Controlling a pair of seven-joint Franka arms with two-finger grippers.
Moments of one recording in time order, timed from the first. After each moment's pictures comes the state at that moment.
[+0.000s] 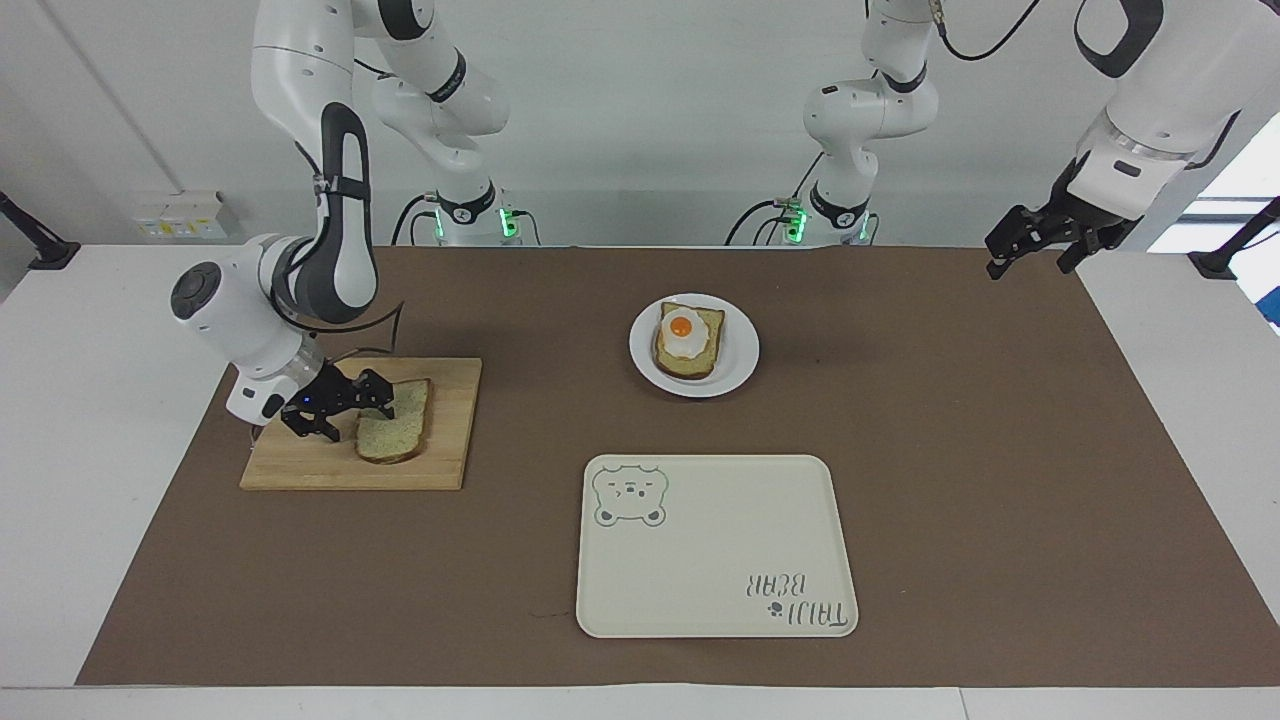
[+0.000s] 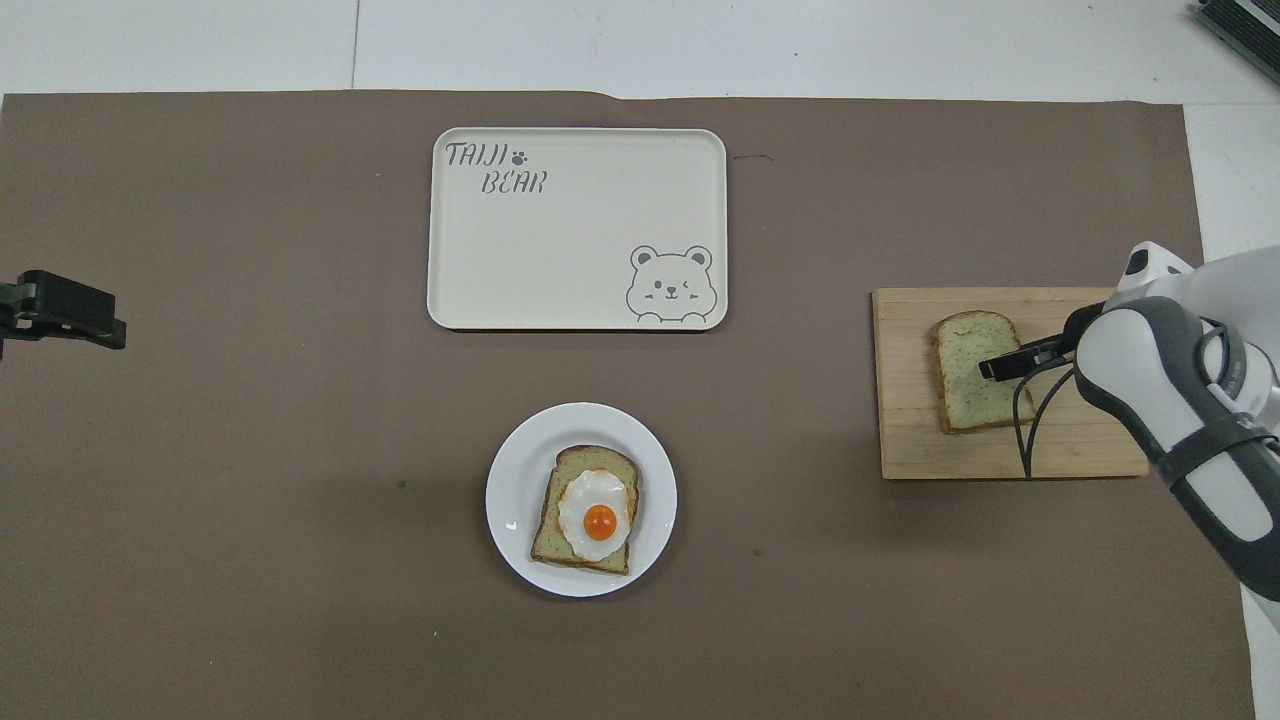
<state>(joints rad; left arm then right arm) 0.09 0.01 -0.10 -1.52 -0.01 1.48 -0.06 -0.10 0.30 -0.10 -2.00 0.30 2.22 -0.69</state>
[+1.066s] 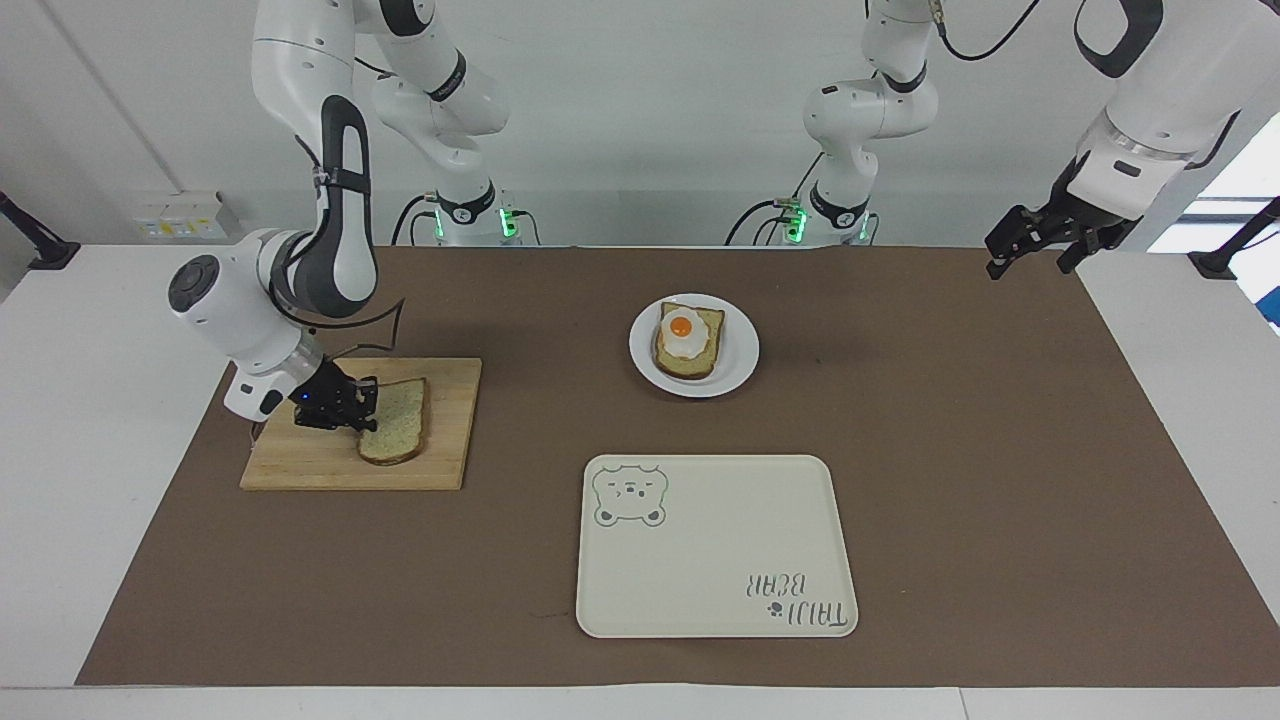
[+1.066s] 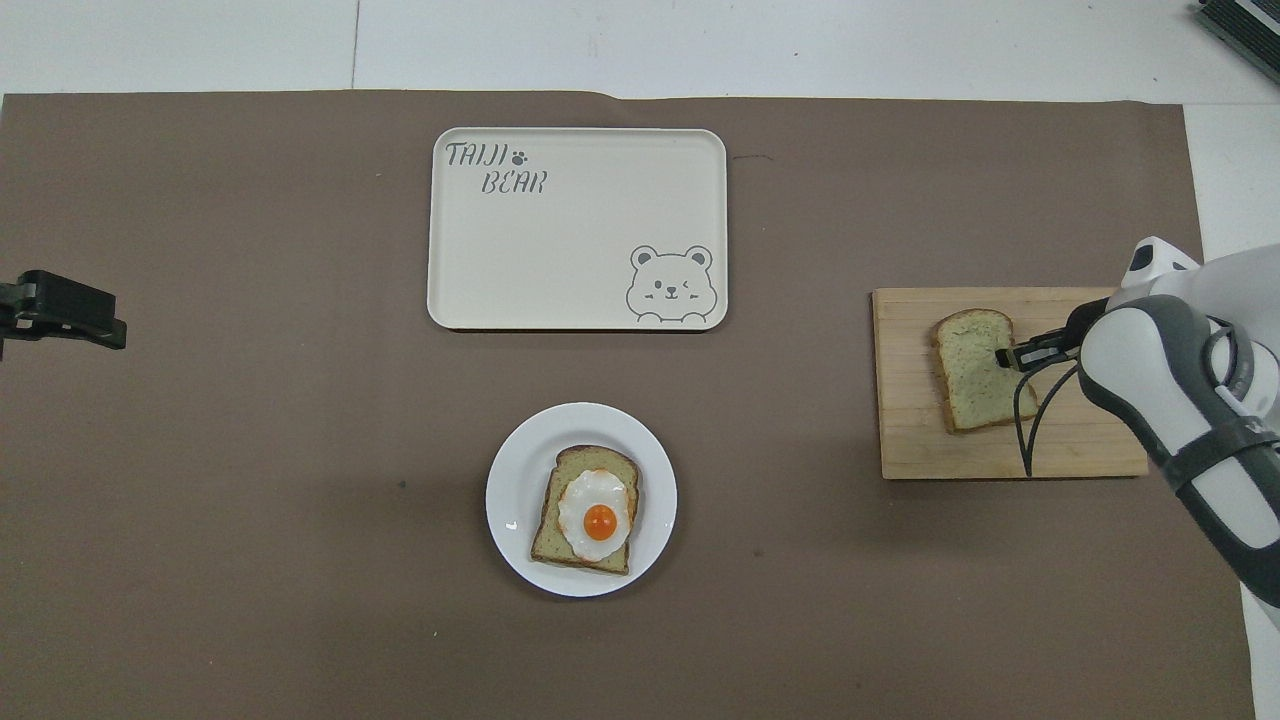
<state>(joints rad) 0.09 0.01 -0.10 -1.52 -0.01 1.48 -0.06 -0.10 0.28 -0.09 -2.00 0.30 2.22 -0.69</state>
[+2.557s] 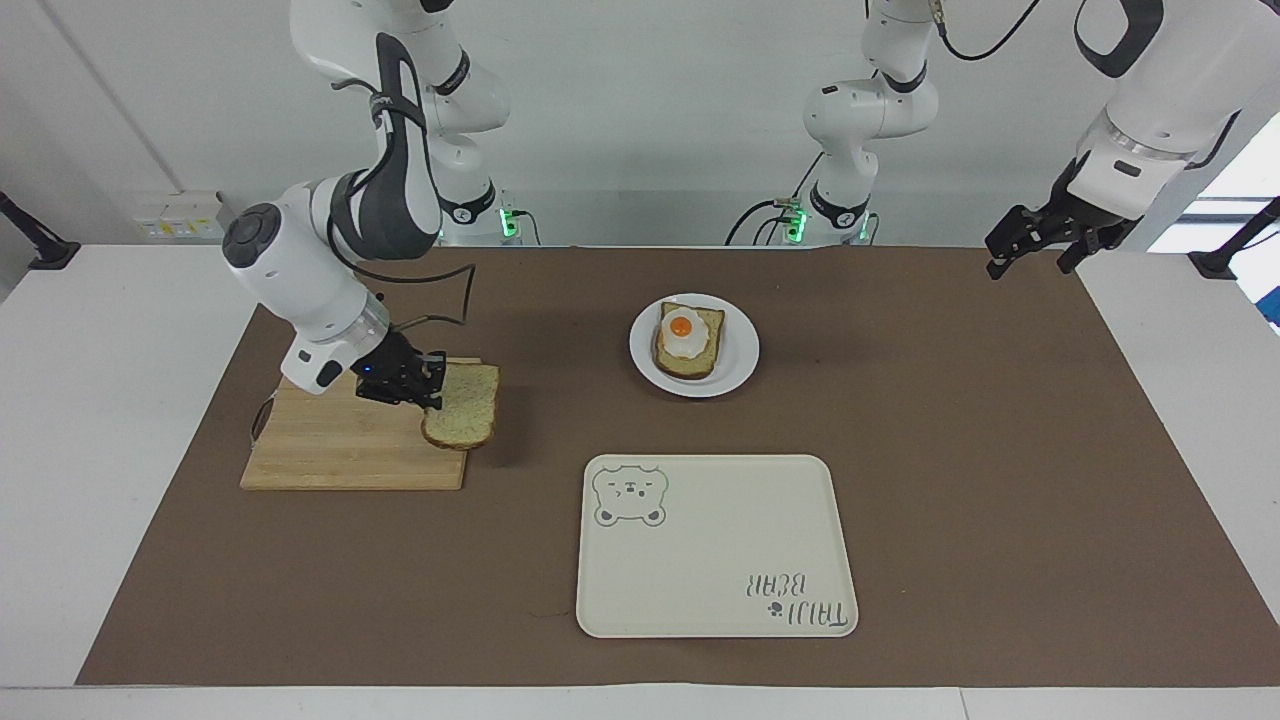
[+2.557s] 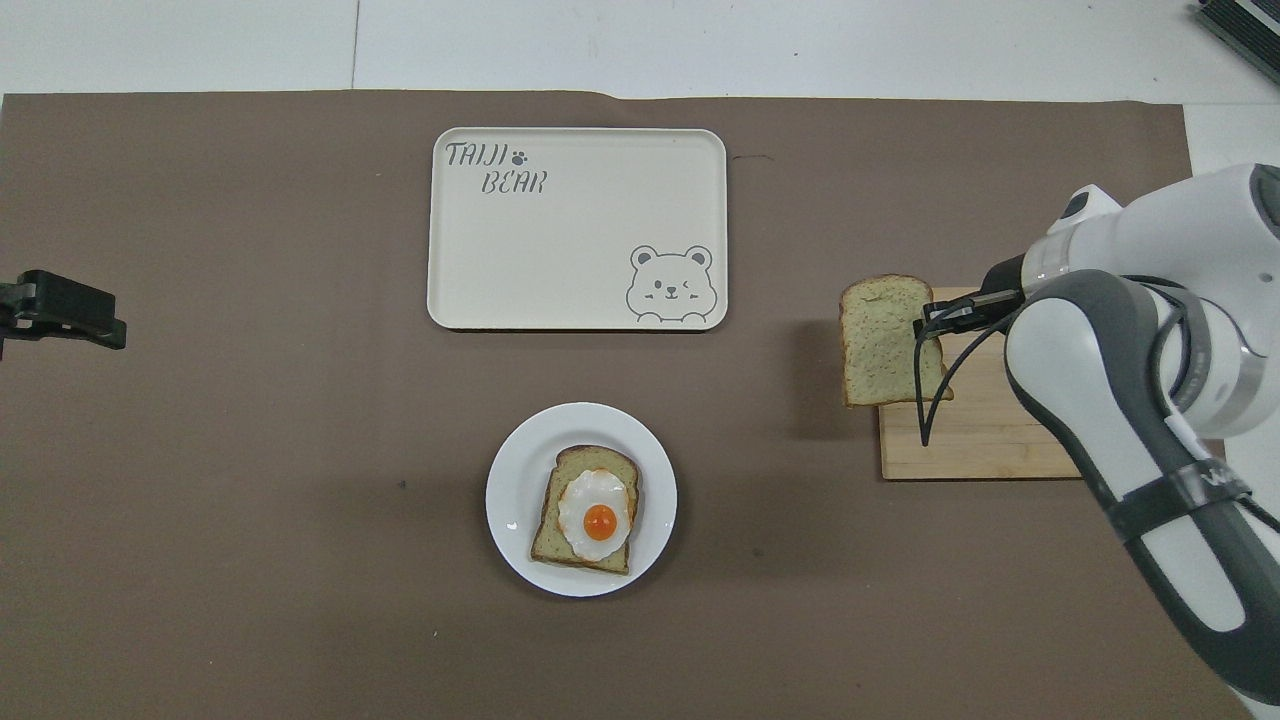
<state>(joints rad) 0.09 0.01 -0.10 -1.52 -0.01 1.48 -0.06 0.13 0.19 -0.07 -1.87 0.30 2.04 -0.21</state>
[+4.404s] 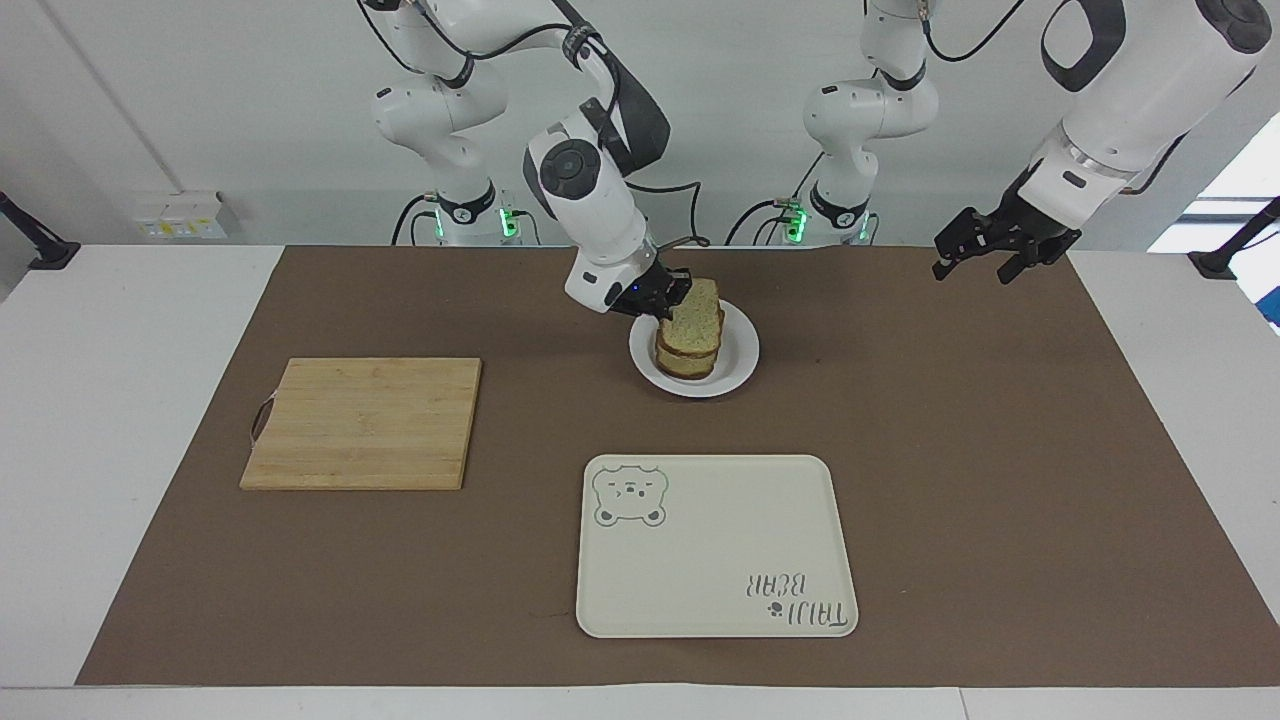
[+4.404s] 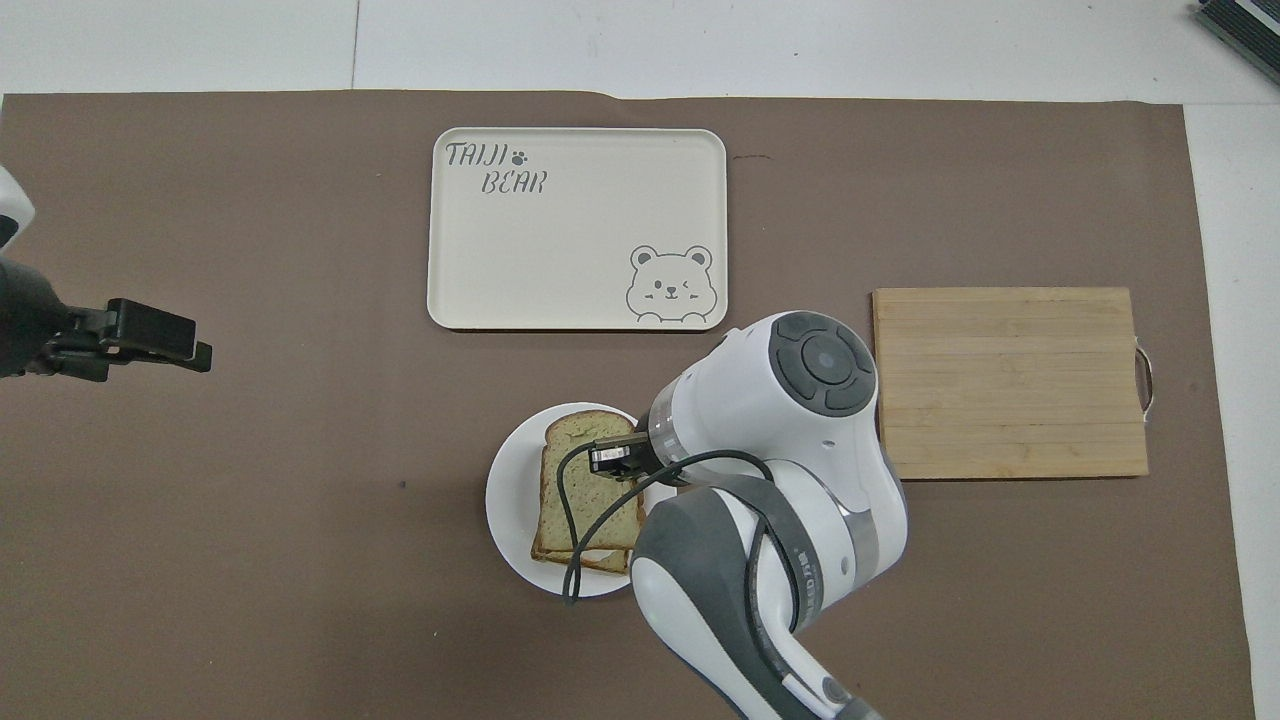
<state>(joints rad) 0.09 -0.04 -0.12 -1.65 -0.19 1.54 0.00 0.51 0.16 0.09 -1.93 0.42 2.09 0.31</state>
